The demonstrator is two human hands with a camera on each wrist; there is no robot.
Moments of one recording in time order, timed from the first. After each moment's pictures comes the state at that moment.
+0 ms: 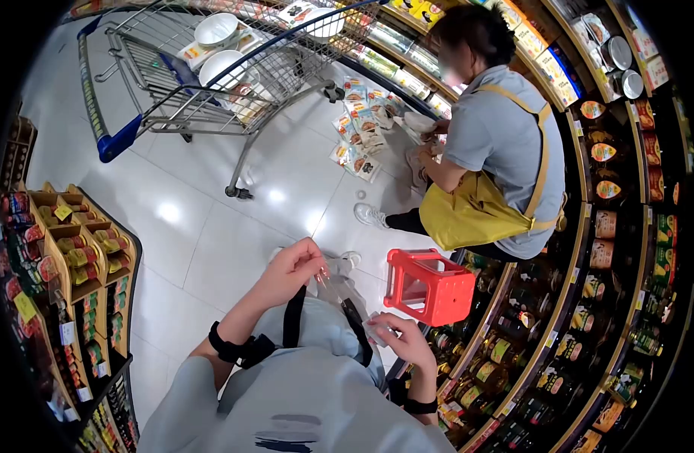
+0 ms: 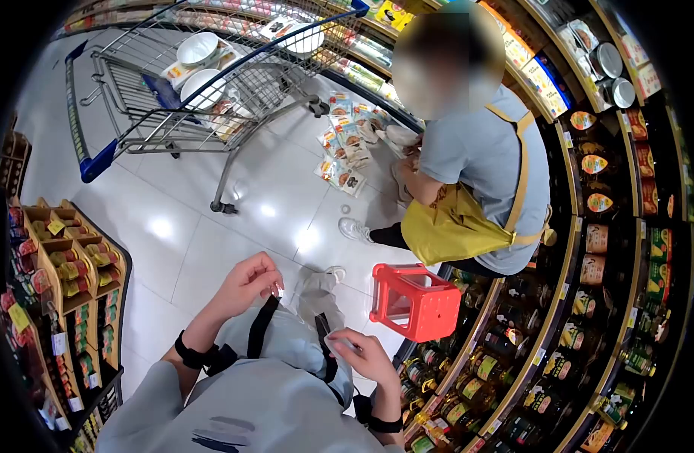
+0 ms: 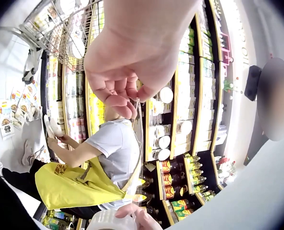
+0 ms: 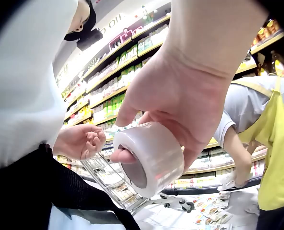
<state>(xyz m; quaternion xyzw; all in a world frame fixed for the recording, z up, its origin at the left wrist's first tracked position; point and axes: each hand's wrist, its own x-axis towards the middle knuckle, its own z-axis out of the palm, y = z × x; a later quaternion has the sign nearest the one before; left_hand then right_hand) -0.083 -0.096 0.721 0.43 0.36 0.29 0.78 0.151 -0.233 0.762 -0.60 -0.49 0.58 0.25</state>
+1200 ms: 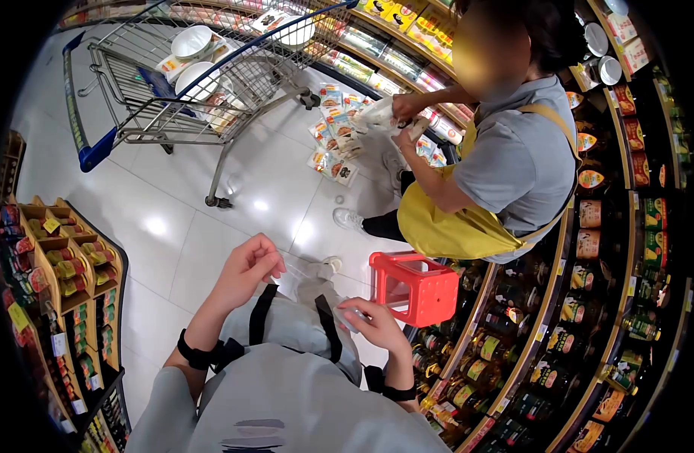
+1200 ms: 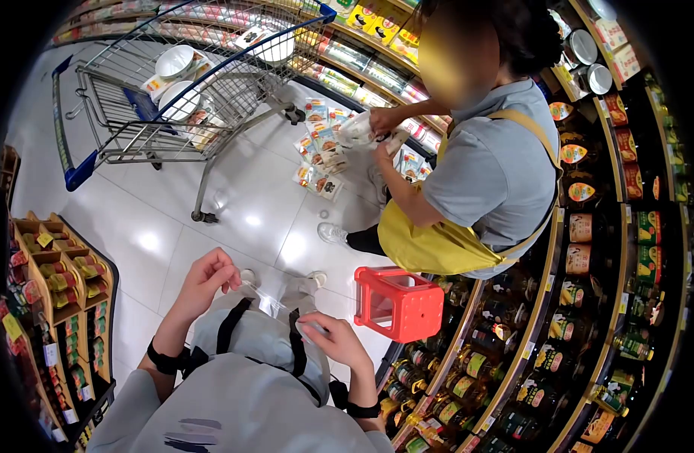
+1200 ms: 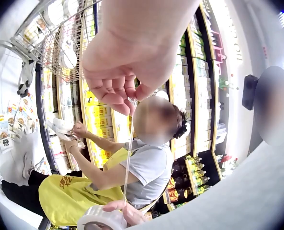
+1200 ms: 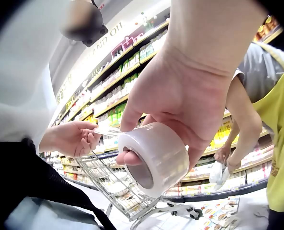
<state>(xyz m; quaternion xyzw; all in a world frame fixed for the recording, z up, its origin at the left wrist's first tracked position) -0.081 -0.096 0.748 0.44 0.40 0.30 0.74 0.165 -0.217 0.753 -0.60 -0.53 0.55 0.23</state>
